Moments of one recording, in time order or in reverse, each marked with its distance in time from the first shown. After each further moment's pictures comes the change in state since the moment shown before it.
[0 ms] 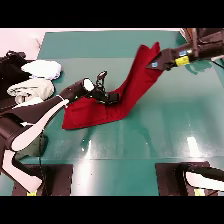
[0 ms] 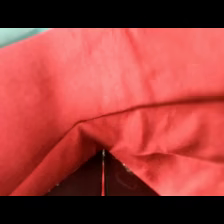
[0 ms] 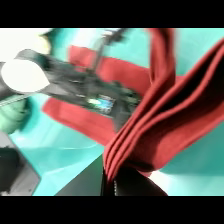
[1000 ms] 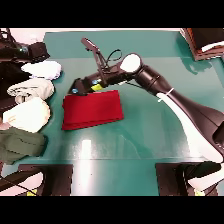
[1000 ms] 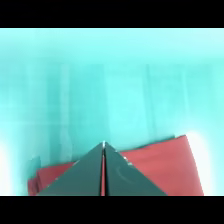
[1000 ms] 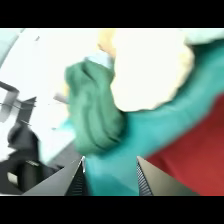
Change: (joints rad) left arm 0.536 0.557 0.128 0.335 -0.262 0.014; right arm 0.541 -0.346 0.091 0.142 -0.423 -0.113
